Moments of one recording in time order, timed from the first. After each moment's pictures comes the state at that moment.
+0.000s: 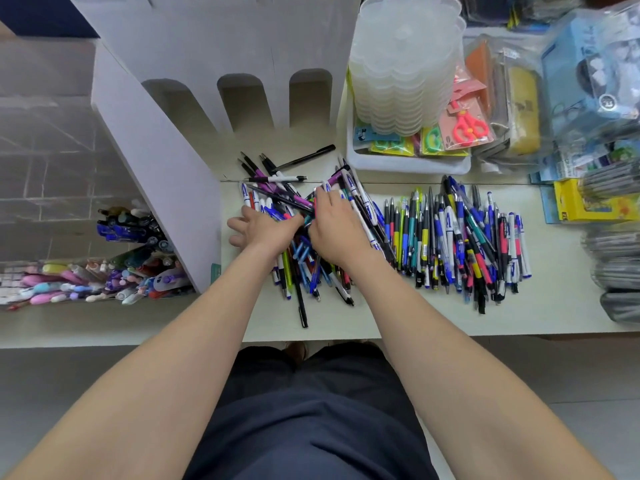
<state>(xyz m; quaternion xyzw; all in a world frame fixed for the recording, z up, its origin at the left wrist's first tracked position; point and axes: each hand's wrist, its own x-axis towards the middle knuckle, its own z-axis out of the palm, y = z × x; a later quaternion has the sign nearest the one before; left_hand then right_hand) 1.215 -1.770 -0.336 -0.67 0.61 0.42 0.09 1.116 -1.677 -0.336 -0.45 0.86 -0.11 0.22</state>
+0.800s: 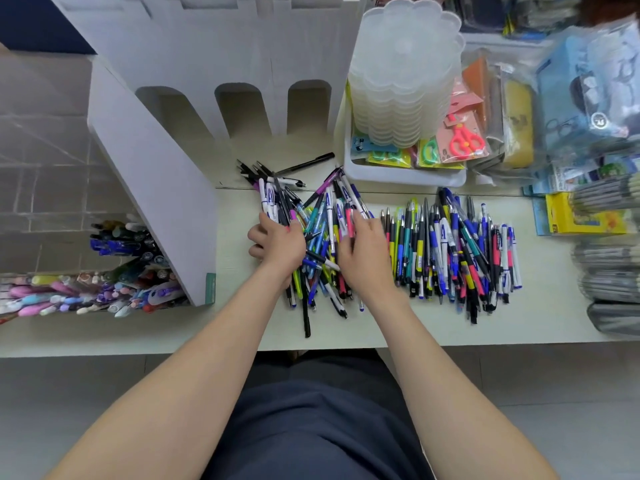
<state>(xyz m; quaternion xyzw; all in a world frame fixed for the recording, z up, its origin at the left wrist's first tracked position) 1.197 -1.743 -0.329 -0.65 0.56 0.51 0.02 1.110 -1.622 -0.330 -0.30 0.89 -0.27 0.20</state>
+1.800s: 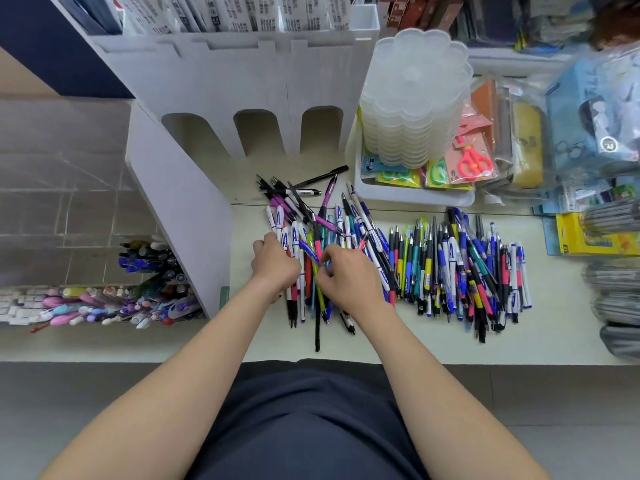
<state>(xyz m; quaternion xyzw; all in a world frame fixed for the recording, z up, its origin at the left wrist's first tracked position) 1.228 -1.771 -0.323 -0.59 0.65 0.47 0.10 1.130 -1.649 -0.319 -0.43 0.86 -0.12 0.25</state>
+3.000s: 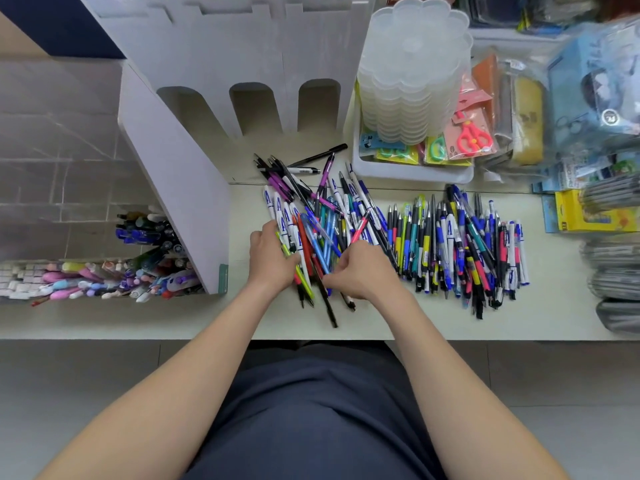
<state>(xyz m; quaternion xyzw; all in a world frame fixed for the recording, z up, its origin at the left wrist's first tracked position) 1.257 -1.742 -0.332 -0.55 0.70 0.46 0.02 1.129 -1.622 -0.289 -0.27 0.86 -0.10 0.42</state>
